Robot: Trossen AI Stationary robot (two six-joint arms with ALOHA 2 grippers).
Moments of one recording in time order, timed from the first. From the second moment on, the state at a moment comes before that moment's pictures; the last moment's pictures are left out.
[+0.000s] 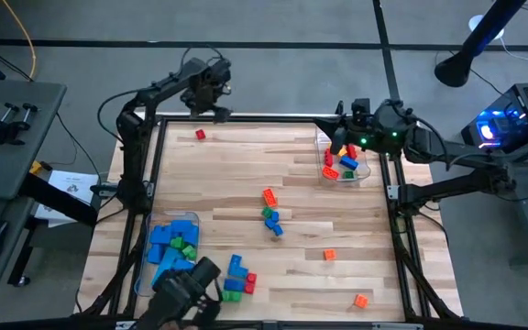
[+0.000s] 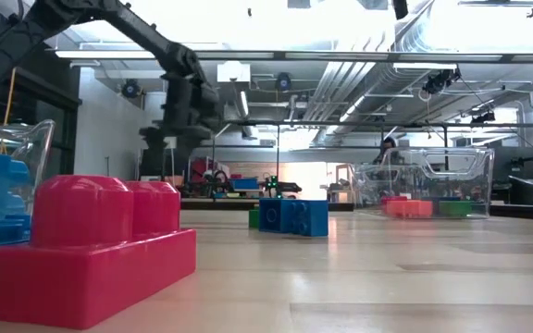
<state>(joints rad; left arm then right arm) 0.91 2.07 1.80 -1.34 -0.12 -0.14 -0.16 1.04 1.15 -0.23 0.28 0.56</state>
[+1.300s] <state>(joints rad) 0.75 1.43 0.82 -0.48 -0.40 -0.66 -0.17 1.07 1.15 -0.31 0.29 0.58</state>
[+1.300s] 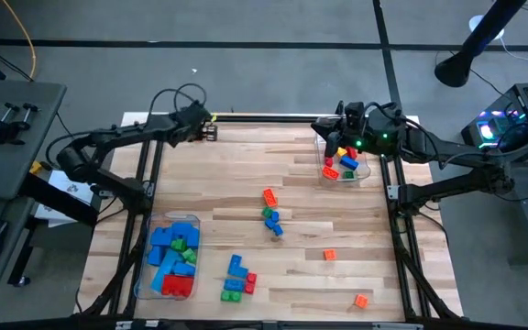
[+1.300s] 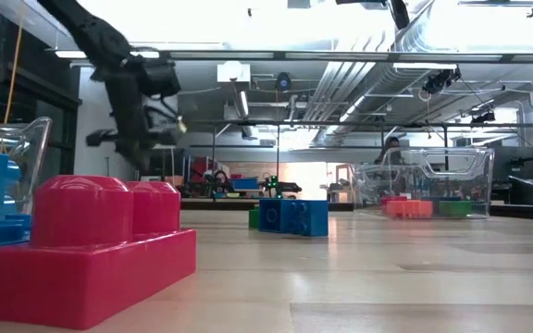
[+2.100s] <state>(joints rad) 0.80 1.61 0.75 -0.18 -0.48 -0.68 -0.17 1.07 1.15 -0.31 0.29 0.63</state>
